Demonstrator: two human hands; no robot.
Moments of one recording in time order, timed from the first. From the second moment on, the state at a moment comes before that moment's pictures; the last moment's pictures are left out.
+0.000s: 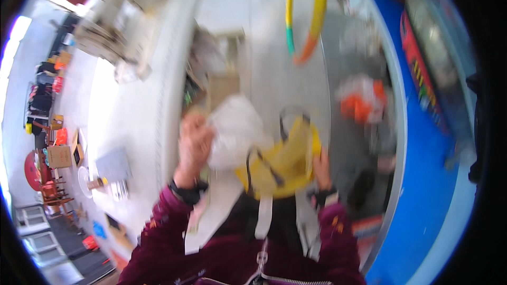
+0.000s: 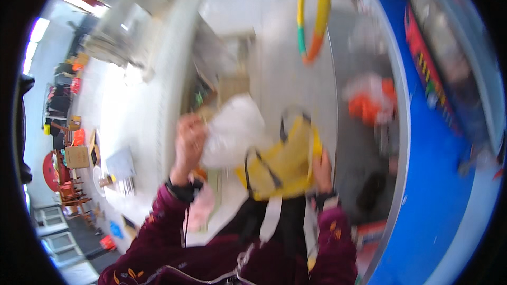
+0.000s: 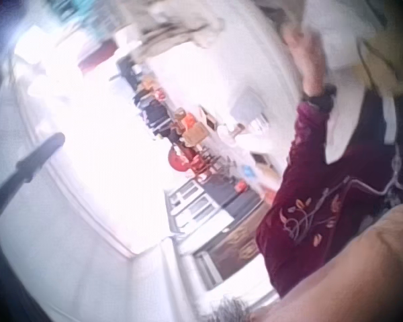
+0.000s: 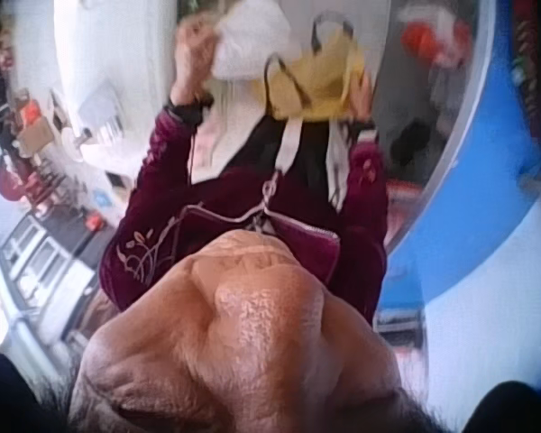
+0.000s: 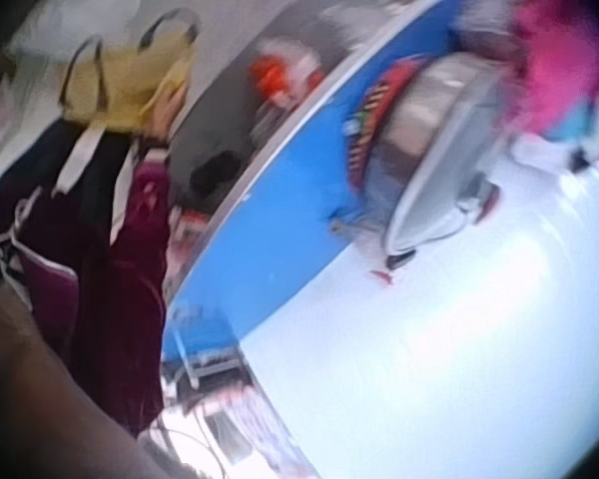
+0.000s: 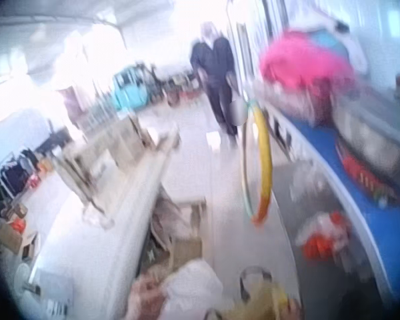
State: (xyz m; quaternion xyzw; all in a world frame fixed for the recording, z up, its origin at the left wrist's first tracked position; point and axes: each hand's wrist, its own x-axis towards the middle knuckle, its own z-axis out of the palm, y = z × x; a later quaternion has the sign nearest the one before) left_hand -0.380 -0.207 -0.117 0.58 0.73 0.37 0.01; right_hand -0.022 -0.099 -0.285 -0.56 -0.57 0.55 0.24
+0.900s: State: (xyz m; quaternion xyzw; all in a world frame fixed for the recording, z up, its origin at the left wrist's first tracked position) left_hand -0.298 -0.195 -0.214 0.29 0.61 0.34 0.65; right_hand -0.104 -0.087 -0.313 -0.46 -0.77 0.41 0.18
